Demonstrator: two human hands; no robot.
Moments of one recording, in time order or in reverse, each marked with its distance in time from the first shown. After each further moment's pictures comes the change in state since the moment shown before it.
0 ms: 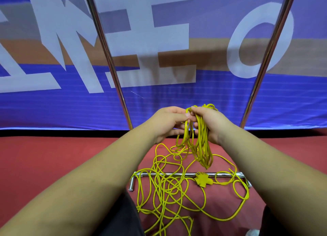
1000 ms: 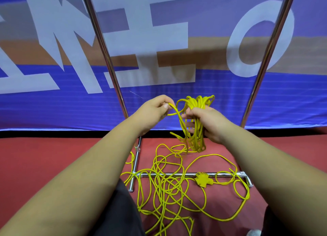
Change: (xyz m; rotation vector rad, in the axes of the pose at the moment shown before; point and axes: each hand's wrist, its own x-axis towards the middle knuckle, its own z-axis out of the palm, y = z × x) left_hand 0.013 0.009 -0.050 0.509 0.115 0.329; right_hand 0.012 0.006 -0.006 -0.075 -0.149 -0.184
